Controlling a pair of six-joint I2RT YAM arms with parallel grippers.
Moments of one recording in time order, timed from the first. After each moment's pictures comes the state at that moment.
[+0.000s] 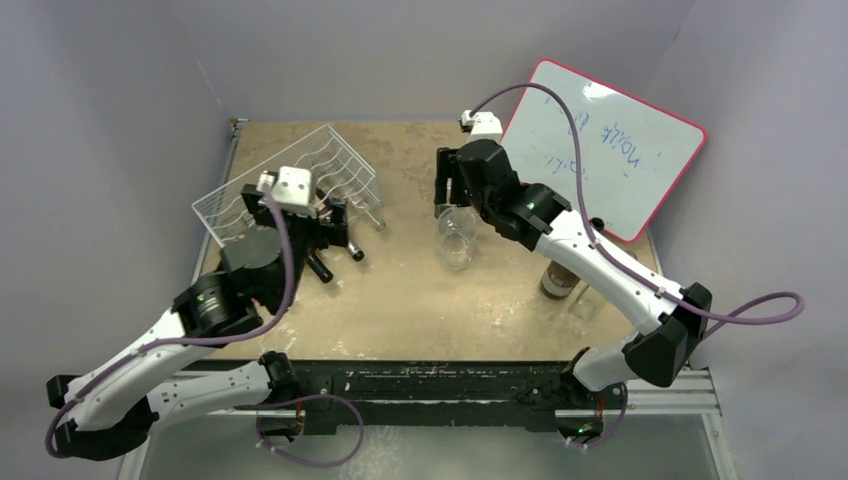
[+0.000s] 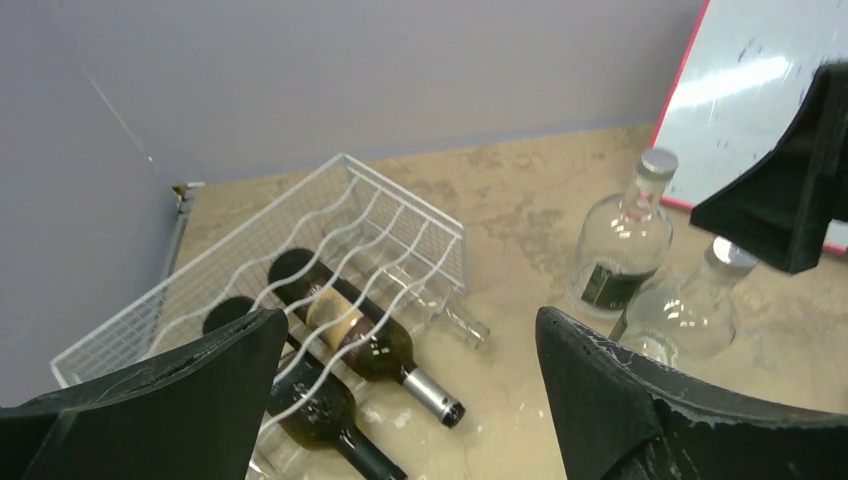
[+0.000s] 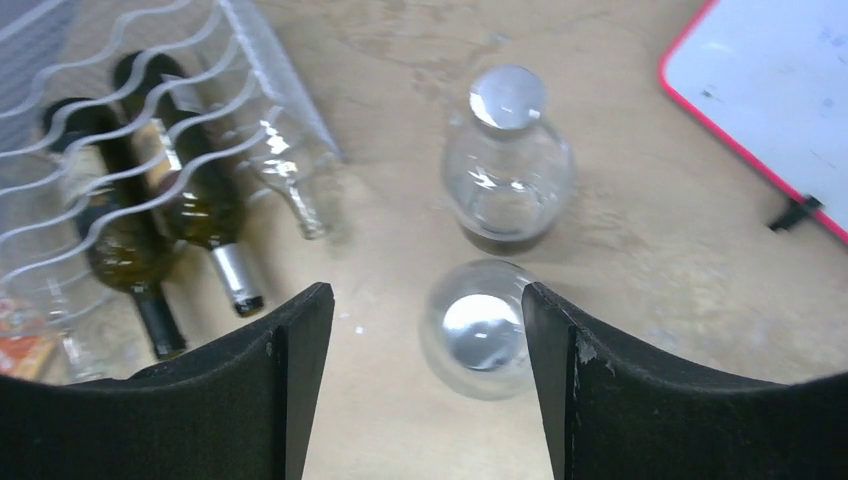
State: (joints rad) left arm -1.02 0.78 1.16 -0.42 -0.90 0.02; right arm 0.80 1.45 1.49 -0.54 0.46 0.43
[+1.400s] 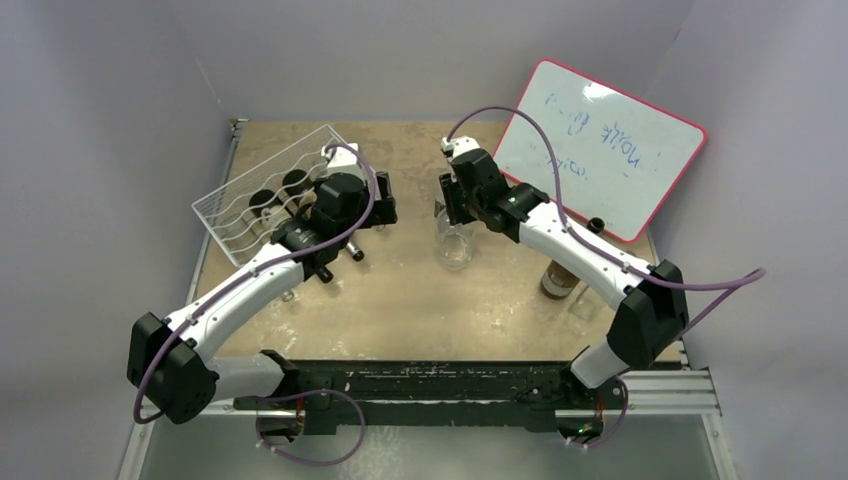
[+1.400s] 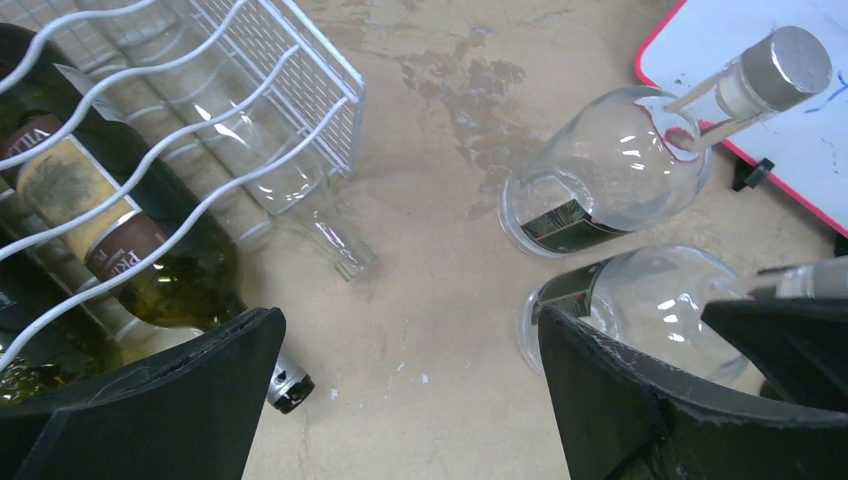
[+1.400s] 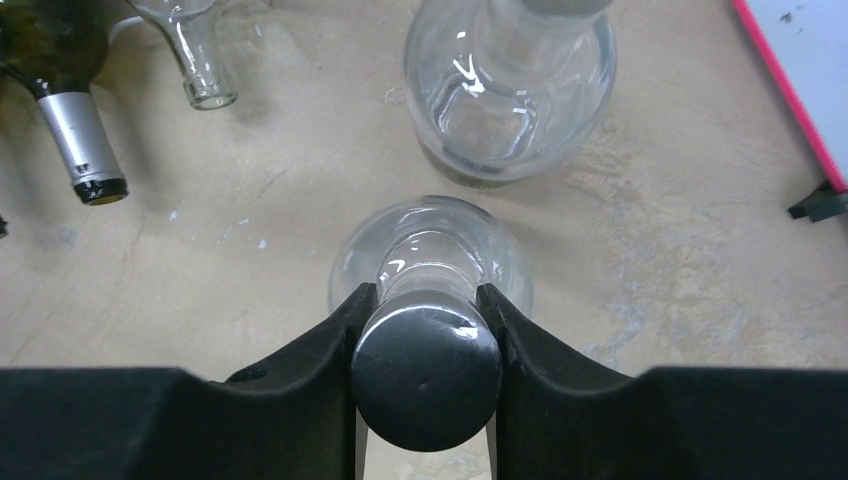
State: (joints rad) left arm -0.62 1.24 1.02 -0.26 -0.40 -0.48; right arm 0.69 1.54 1.35 -0.56 0.25 0.23
